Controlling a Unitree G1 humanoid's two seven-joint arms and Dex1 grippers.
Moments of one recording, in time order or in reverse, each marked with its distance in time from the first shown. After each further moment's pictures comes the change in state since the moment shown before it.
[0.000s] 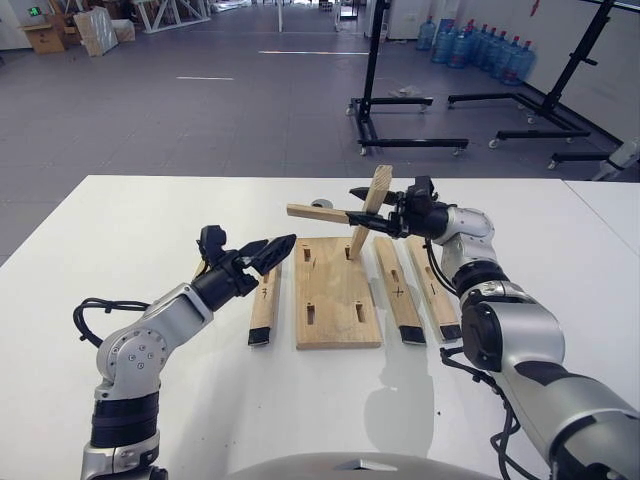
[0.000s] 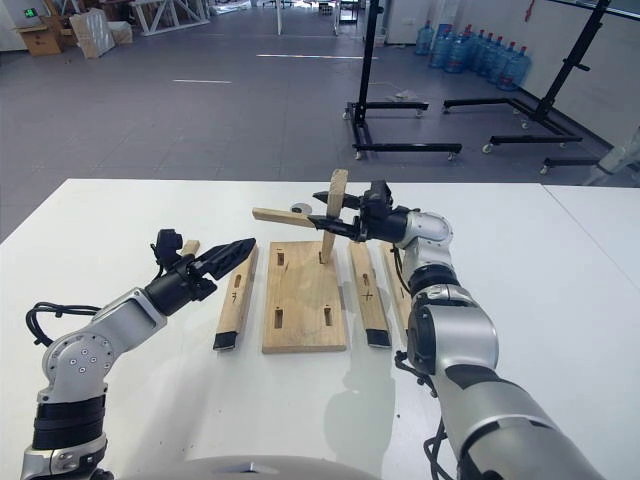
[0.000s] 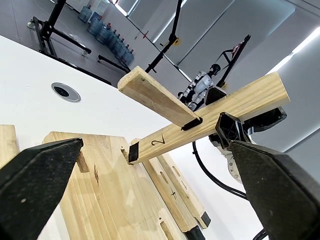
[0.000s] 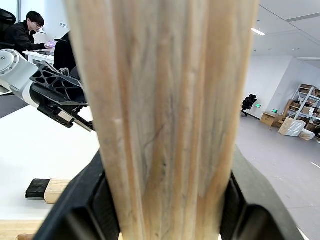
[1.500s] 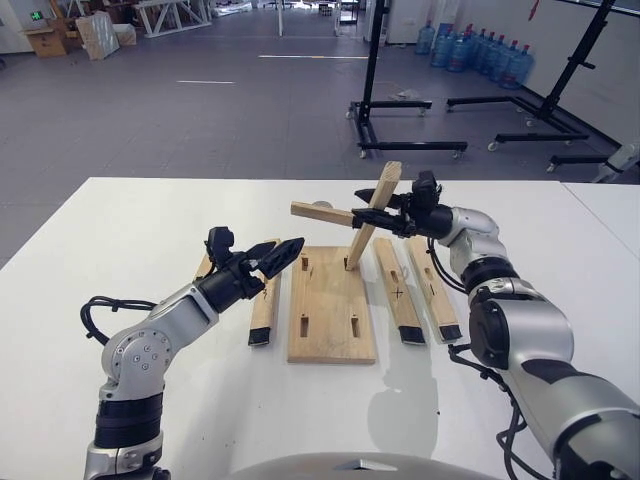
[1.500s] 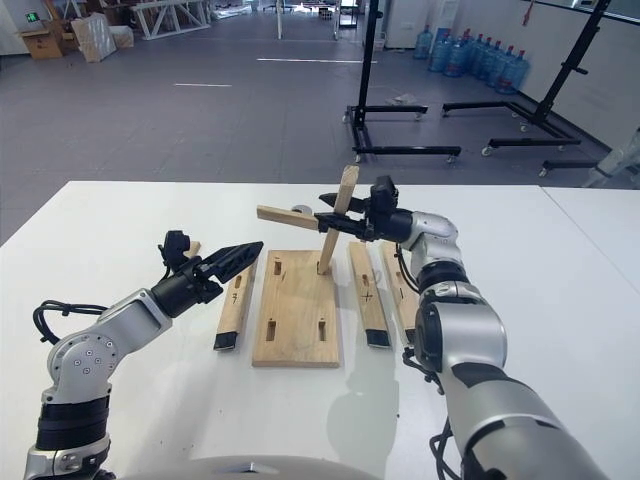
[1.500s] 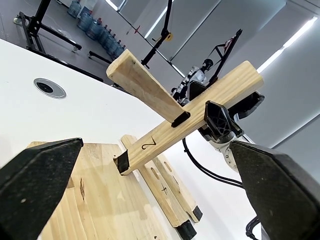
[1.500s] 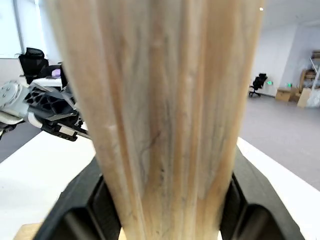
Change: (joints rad) left arm 0.001 -0.012 -0.023 -0.017 0.000 0.013 -0.007; right arm -0.016 -0.057 0.032 0.007 0.004 0.330 -0.008
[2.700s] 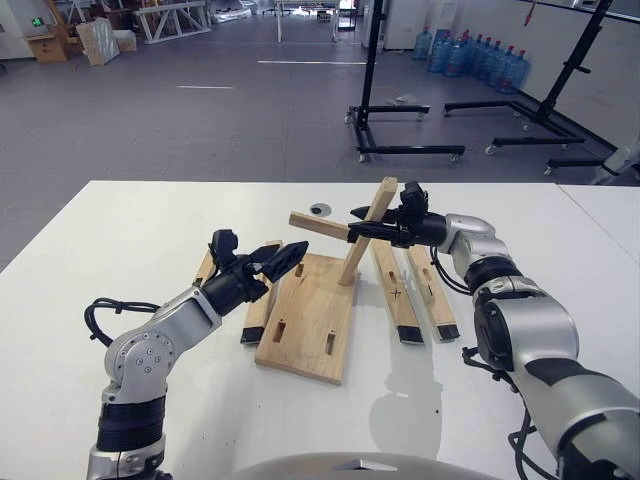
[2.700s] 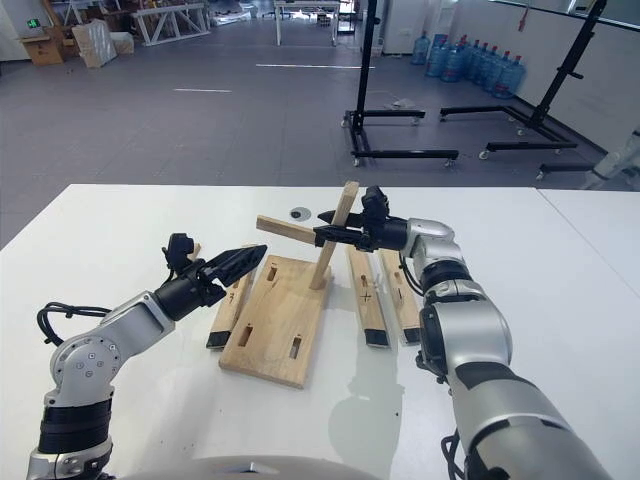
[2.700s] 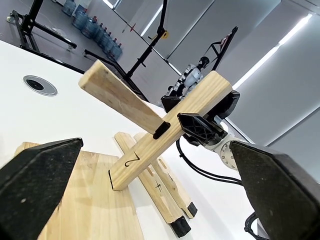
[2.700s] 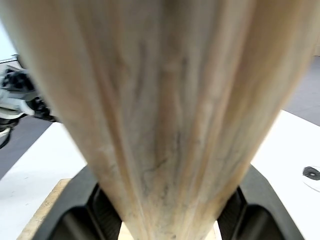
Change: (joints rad) left arm 0.012 -0.010 -0.012 -0.016 0.004 0.007 0.002; right arm 0.011 -0.009 0.147 0.027 0.002 0.088 -0.096
